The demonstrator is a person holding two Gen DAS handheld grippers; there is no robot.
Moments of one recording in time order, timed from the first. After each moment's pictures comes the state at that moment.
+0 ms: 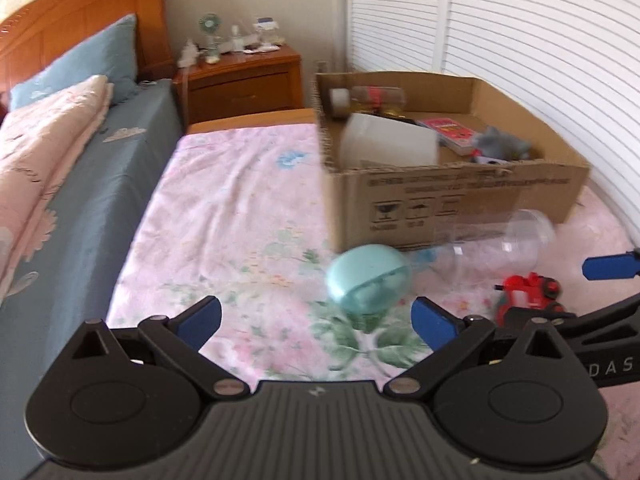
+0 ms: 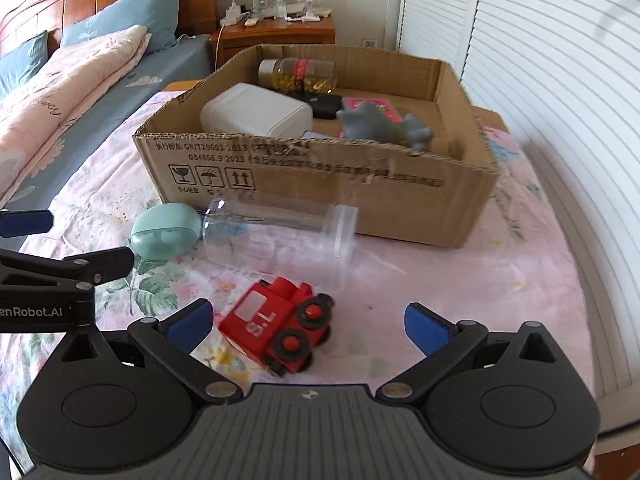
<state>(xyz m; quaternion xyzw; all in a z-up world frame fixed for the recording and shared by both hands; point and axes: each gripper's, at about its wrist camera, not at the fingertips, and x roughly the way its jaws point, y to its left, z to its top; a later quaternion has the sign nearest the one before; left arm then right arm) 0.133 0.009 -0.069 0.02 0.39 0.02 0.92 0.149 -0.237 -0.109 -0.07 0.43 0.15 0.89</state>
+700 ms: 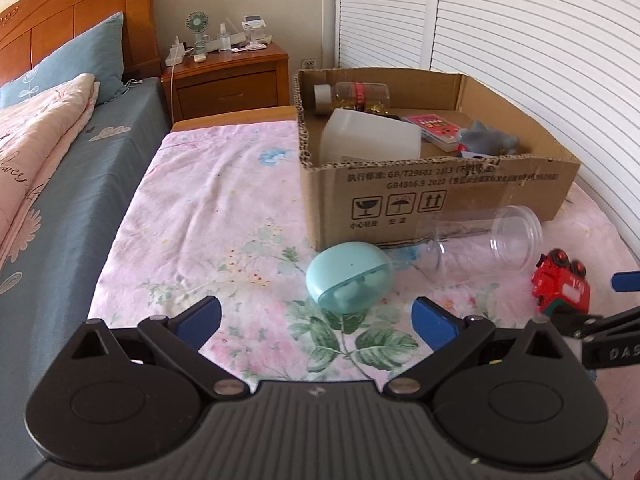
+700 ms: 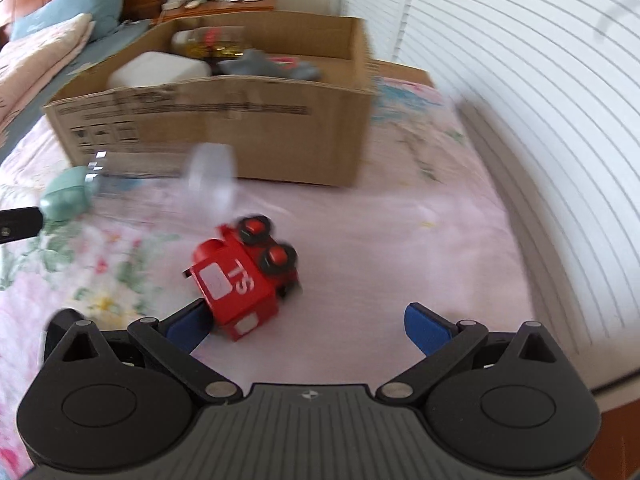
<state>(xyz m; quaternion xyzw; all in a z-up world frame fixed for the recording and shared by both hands) 0.137 0.000 -0.073 0.01 0.40 -0.01 0.92 0.144 -0.303 -0.130 -0.08 0.45 0.07 0.89</state>
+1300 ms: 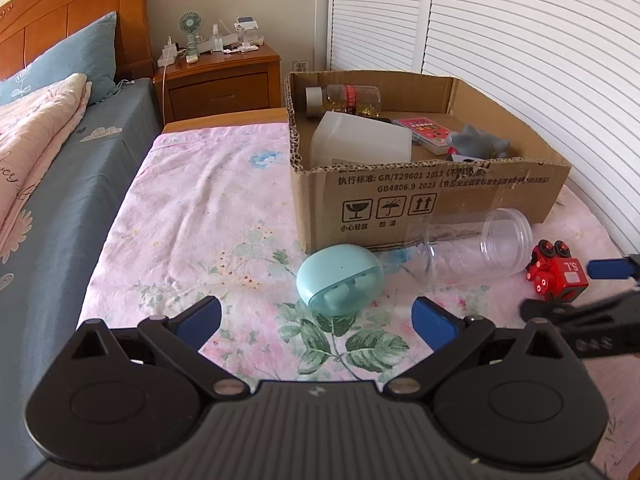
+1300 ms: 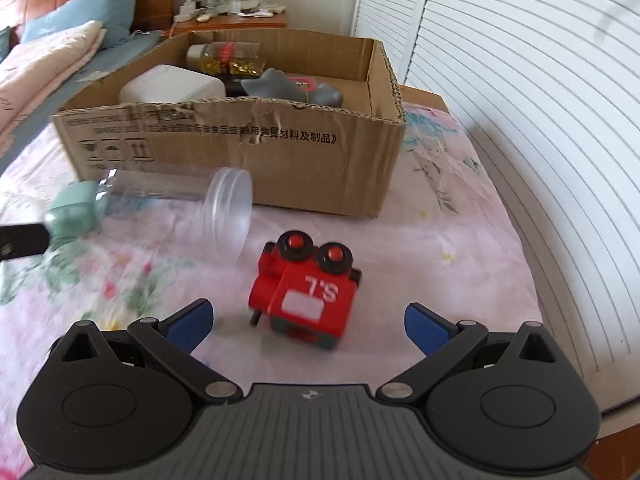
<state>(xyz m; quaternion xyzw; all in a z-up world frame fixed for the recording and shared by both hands) 0.137 0.002 -0.073 0.00 0.39 -0.02 0.92 0.158 -0.281 -0.134 -0.09 0.43 0.08 0.90</state>
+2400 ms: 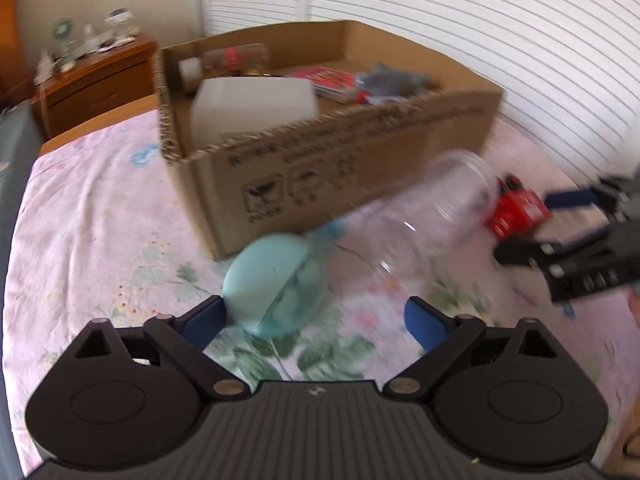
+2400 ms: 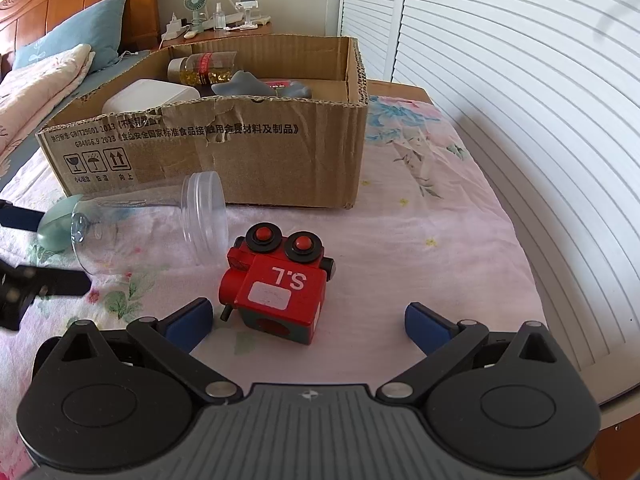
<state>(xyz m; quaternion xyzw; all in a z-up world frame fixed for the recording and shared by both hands) 0.171 -0.012 -0.101 0.07 0.43 -0.20 0.87 0.150 -0.304 -0.140 -0.05 0.41 0.08 0.91</state>
